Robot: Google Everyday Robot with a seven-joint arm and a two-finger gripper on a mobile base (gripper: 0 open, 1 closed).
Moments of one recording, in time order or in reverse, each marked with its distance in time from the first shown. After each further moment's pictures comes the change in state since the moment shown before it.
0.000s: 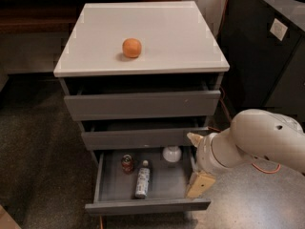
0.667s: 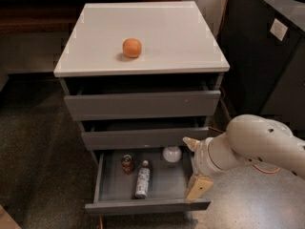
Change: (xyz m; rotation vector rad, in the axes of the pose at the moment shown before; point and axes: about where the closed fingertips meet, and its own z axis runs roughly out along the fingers) arm 0.006 0.003 0.025 -0.034 -0.021 -0.060
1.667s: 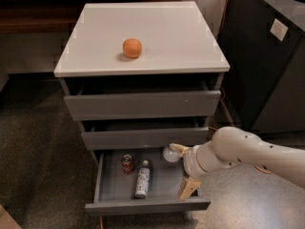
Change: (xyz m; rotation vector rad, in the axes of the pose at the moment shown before) arm 0.021 -0.014 0.086 -0.024 -0.083 -0.158
